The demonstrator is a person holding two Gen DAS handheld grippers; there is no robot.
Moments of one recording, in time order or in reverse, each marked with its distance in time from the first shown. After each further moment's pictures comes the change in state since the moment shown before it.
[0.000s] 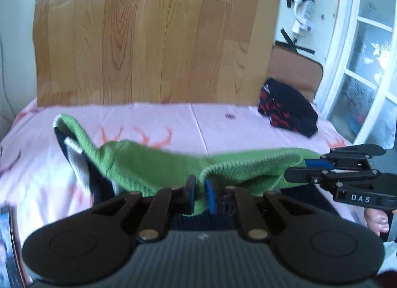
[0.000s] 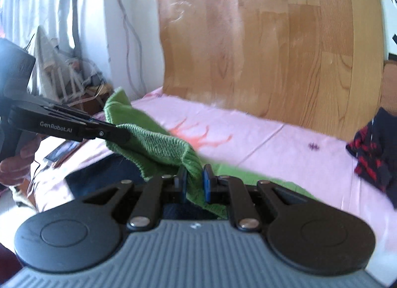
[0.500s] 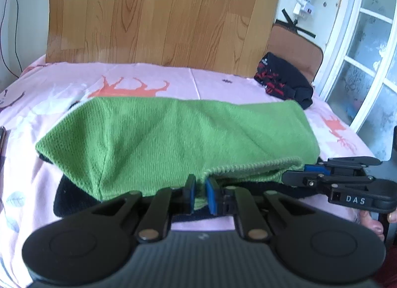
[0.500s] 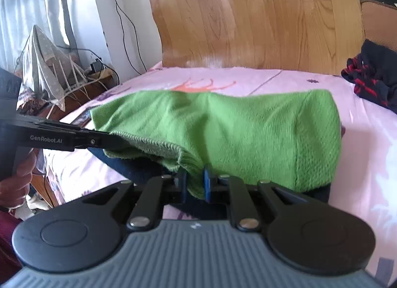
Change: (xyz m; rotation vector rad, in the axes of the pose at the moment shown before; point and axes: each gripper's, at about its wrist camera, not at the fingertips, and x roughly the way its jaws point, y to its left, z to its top) left arm -0.007 -0.018 -0.074 -0.073 0.058 -0.002; right arm -0.016 0.018 -0.069 0.140 0.061 -0.003
